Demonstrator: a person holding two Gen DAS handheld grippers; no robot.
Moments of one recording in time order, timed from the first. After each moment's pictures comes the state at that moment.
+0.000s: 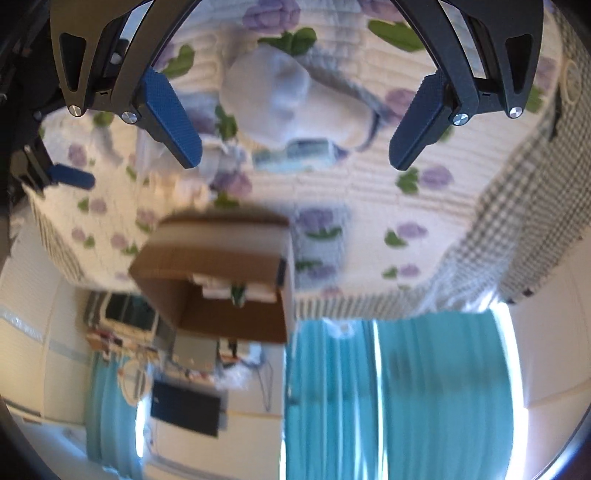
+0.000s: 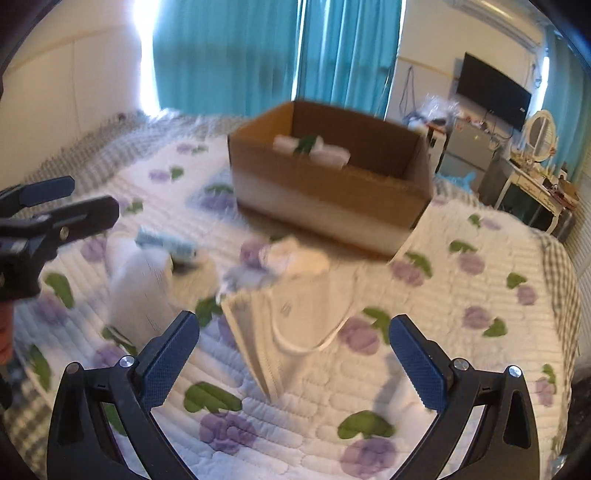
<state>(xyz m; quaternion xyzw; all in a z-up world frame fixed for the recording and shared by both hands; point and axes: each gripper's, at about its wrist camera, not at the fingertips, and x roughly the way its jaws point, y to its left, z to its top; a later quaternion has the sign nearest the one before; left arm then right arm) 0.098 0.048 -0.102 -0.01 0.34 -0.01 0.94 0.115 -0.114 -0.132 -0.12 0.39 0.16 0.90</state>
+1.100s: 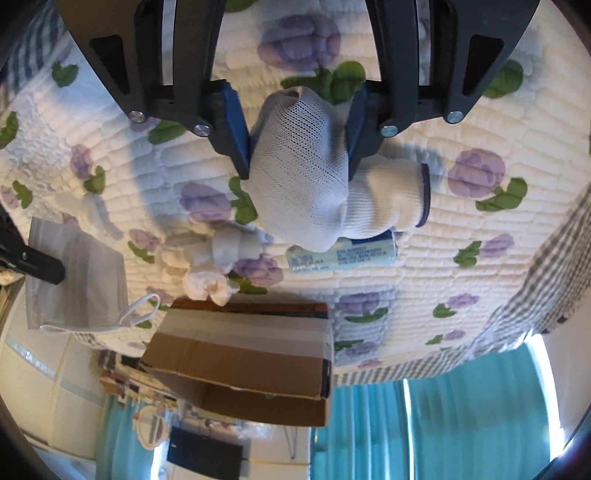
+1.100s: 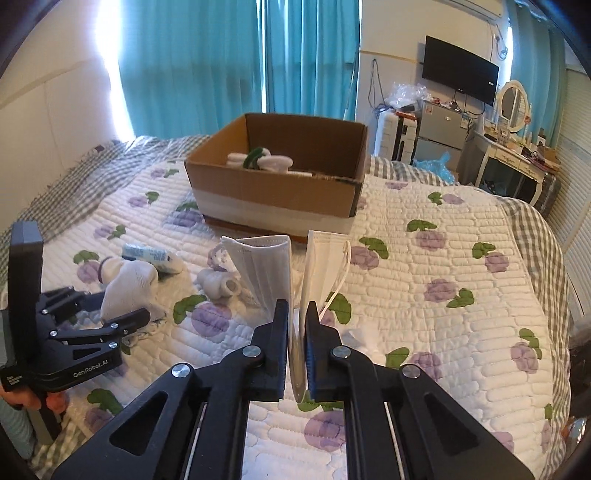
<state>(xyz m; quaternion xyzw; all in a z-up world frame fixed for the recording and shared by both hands) 0.097 0.029 -0.159 0.00 0.42 -0.05 0.91 0.098 -0.170 -0.101 -0.05 0.38 0.12 0.92</state>
